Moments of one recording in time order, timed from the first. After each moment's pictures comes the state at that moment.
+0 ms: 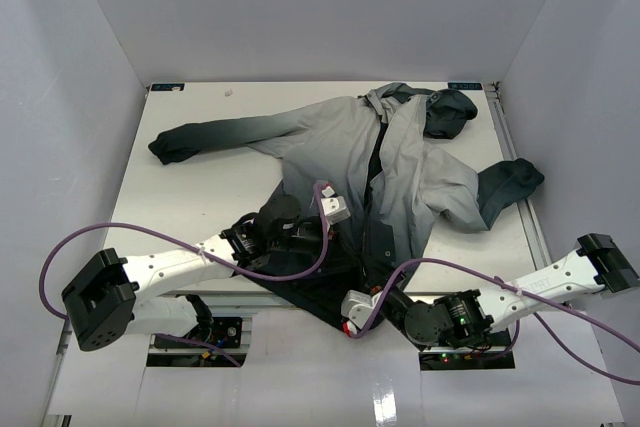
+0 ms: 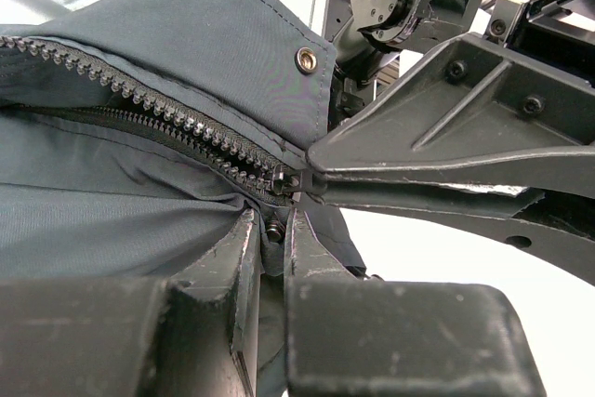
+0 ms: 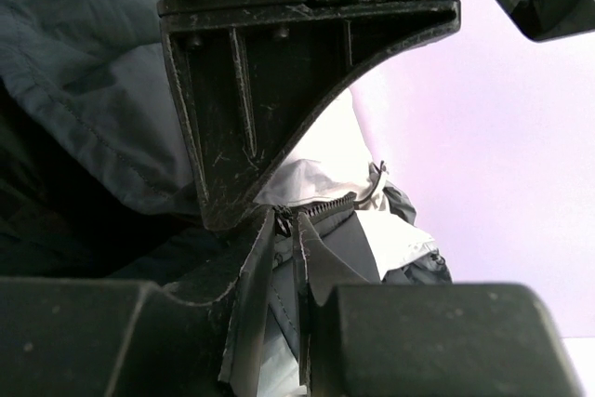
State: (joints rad) left arm -0.99 1.22 0.65 0.25 0.58 -0.26; right arm 1.90 0.79 0.34 0.28 1.10 -0.81
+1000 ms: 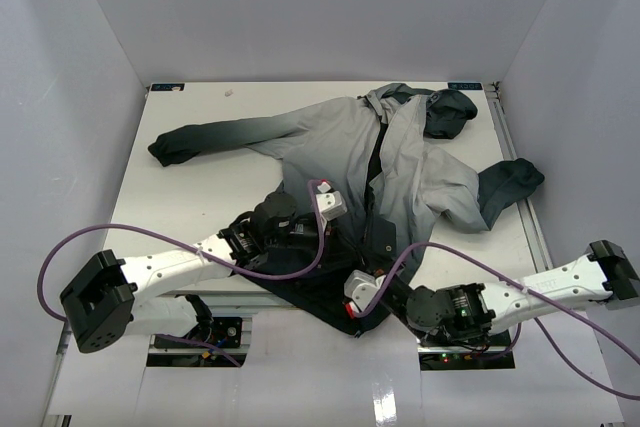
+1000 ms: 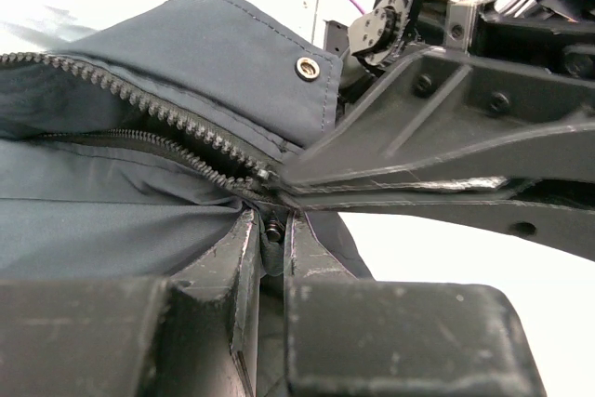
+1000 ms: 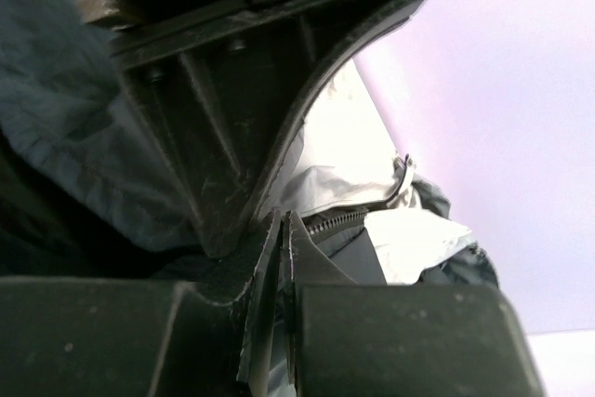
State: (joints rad) left arm -0.97 1.21 0.64 0.32 0.59 -0.26; right arm 1.77 0.77 0.38 0.27 1.00 -0.71
